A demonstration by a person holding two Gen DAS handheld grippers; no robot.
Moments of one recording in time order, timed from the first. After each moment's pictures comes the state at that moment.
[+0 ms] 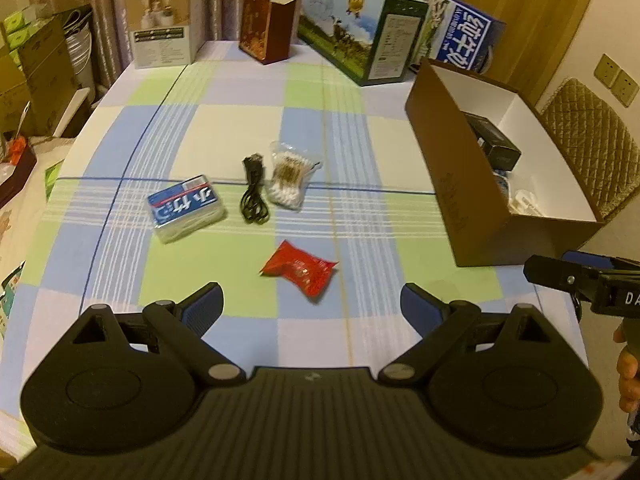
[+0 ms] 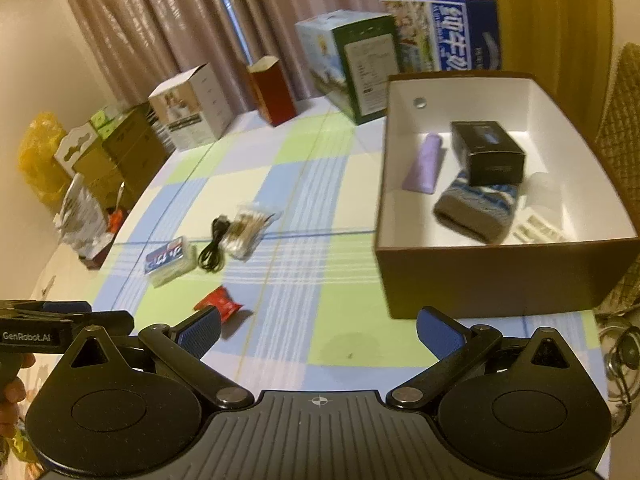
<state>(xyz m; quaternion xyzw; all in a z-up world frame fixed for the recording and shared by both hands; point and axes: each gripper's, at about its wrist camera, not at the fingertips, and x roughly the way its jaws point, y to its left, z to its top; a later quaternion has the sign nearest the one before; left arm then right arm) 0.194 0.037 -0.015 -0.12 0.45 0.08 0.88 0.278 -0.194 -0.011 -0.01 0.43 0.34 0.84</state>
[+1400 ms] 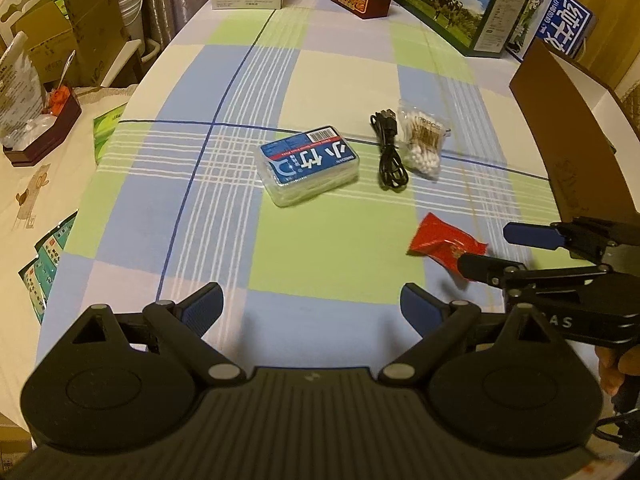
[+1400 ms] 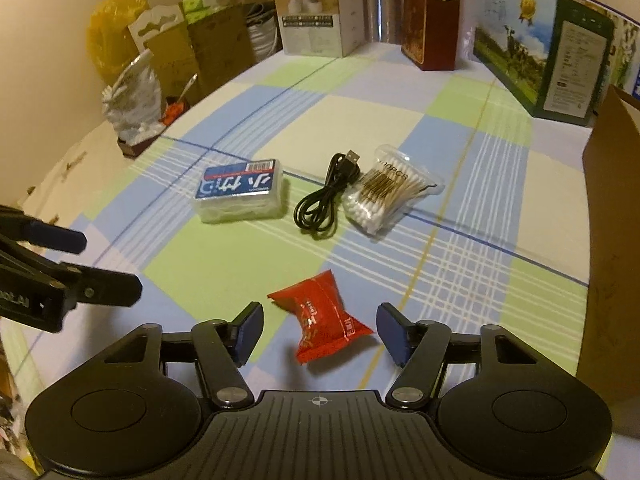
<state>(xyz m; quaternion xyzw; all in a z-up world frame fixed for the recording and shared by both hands) 0.191 0.143 -0.077 -0.13 0.50 0.14 0.84 0.274 -0.014 -0.109 -0.17 0.42 0.45 0.77</state>
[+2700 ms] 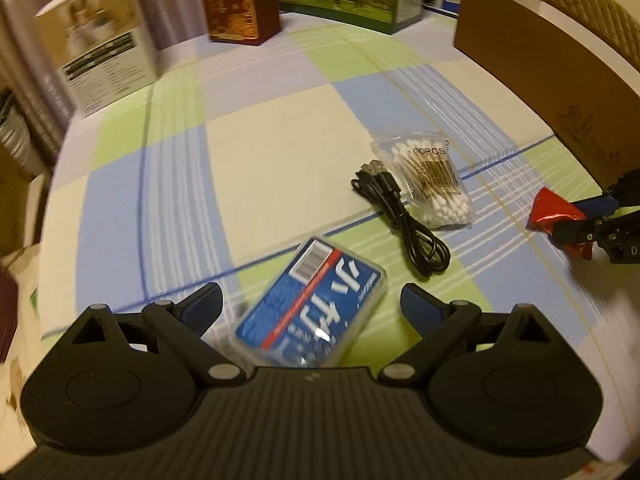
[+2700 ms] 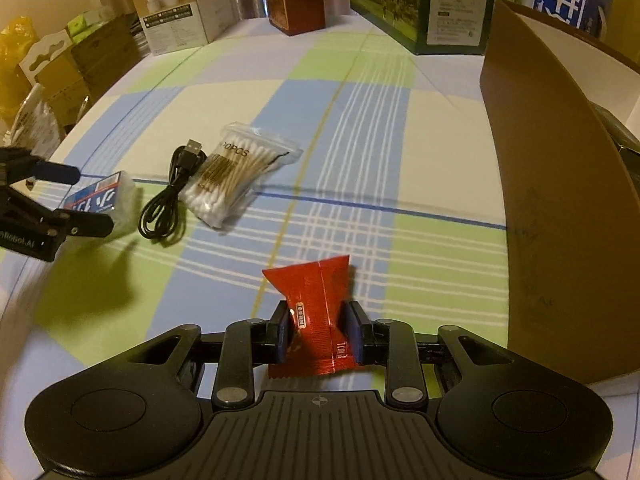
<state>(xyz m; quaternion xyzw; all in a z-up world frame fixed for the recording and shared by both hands) 0.314 0.186 -0.131 0.06 0.47 -0.03 0.88 0.339 -0.049 -0.132 -0.13 0.47 0.32 0.81</state>
